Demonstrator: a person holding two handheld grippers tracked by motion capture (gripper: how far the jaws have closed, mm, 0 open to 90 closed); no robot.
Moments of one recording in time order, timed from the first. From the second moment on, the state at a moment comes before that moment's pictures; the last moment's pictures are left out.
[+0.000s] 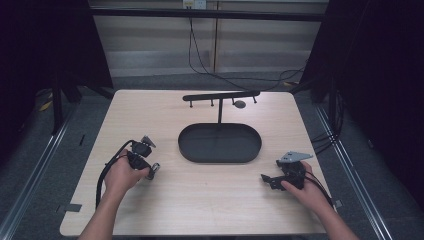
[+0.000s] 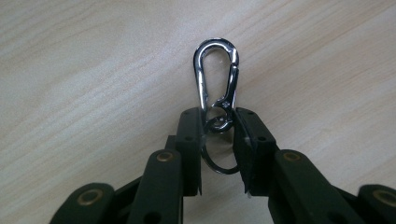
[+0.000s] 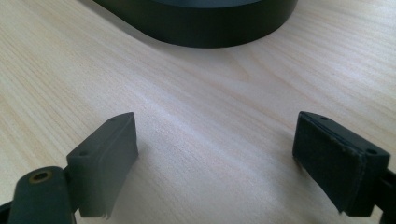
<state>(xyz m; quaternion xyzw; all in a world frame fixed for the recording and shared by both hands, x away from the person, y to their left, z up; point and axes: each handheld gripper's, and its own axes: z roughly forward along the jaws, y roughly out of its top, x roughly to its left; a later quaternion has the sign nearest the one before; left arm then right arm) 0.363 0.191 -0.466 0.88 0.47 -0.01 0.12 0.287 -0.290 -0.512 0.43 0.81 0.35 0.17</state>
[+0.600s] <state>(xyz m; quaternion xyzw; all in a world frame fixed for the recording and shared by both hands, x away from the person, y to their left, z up) 0.364 0.190 -0.436 0.88 0.46 -0.02 0.12 0.287 -0.290 -0.512 0.43 0.81 0.35 0.17</state>
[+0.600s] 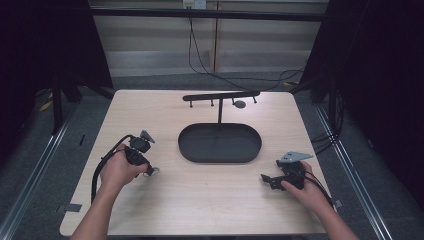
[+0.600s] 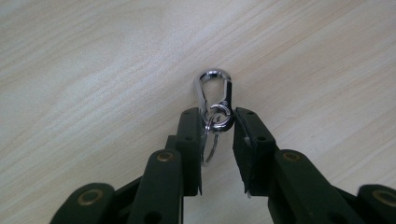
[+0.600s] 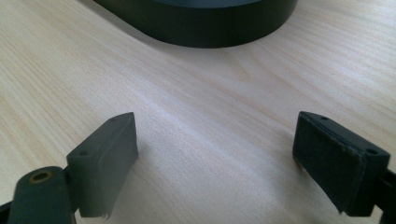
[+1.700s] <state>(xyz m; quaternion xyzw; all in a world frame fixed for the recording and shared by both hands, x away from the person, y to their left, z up) 0.369 0.173 -0.391 0.89 0.44 -0.05 0.11 0.287 -0.290 -0.512 0.43 0.81 0.35 0.17</state>
